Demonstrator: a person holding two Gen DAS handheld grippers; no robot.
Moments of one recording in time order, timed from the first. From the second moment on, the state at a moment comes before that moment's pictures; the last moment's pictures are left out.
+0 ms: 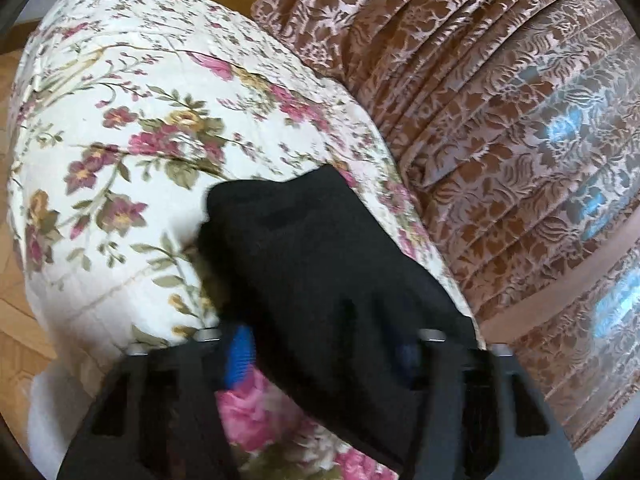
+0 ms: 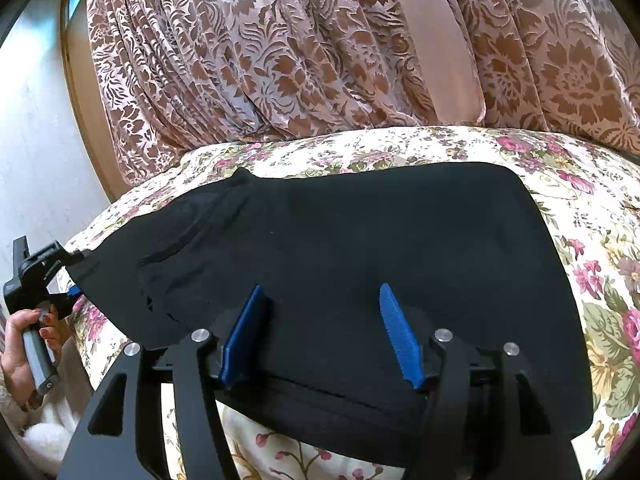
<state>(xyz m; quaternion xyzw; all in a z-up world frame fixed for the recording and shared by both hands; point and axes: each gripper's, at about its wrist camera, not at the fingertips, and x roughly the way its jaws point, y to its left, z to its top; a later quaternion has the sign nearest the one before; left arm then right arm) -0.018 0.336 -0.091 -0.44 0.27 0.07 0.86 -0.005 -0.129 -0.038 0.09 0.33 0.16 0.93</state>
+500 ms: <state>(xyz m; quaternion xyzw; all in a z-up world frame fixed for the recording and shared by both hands) -0.008 0.269 0.029 -0.33 0.17 -0.08 0.92 -0.003 -0.125 -0.033 0.08 0.35 0.16 0.92</state>
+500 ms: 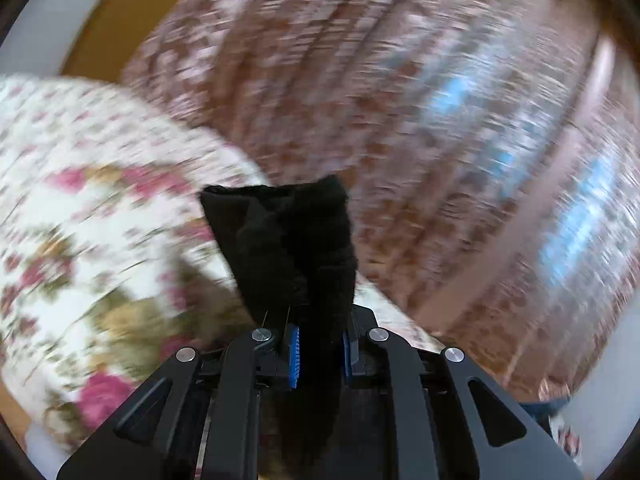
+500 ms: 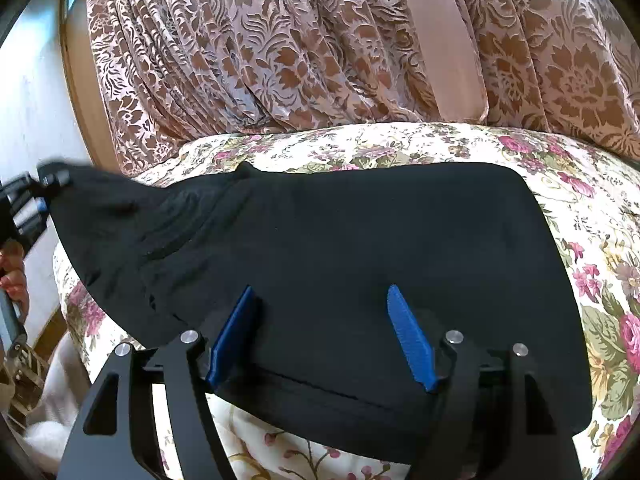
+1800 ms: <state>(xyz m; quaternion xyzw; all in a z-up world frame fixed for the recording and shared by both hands) 0.005 -0.023 -0.015 -0.05 0.31 -0.38 0.87 -0.015 -0.227 0.018 0.36 0.33 0.17 0.86</state>
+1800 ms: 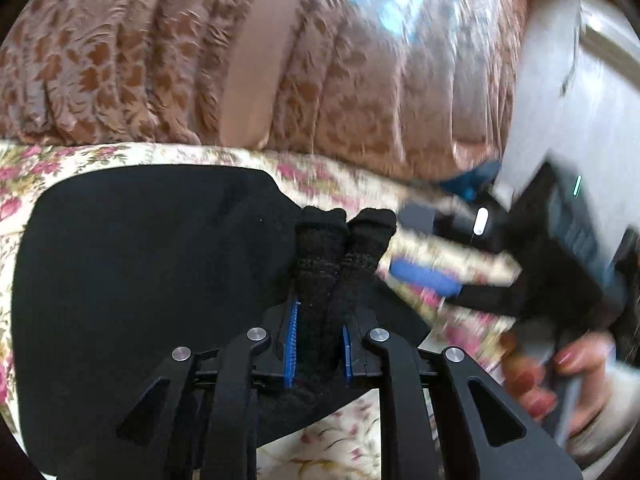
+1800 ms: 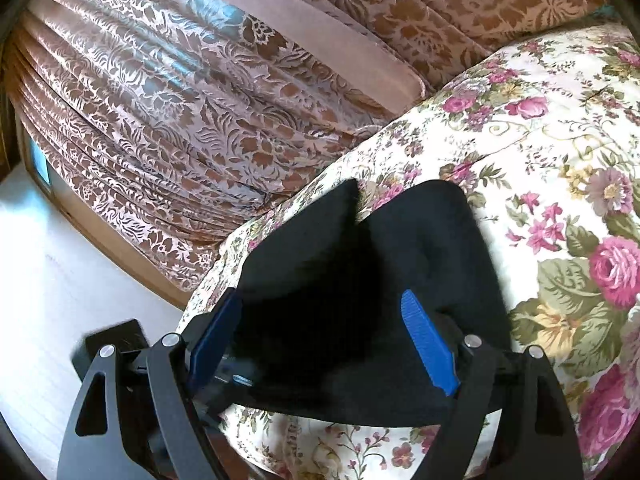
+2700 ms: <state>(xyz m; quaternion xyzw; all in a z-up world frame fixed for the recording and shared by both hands) 0.019 0.137 -0.022 -0.19 0.31 -0.17 0.92 0.041 -0.198 -0.025 0.32 0.45 0.18 0.81</state>
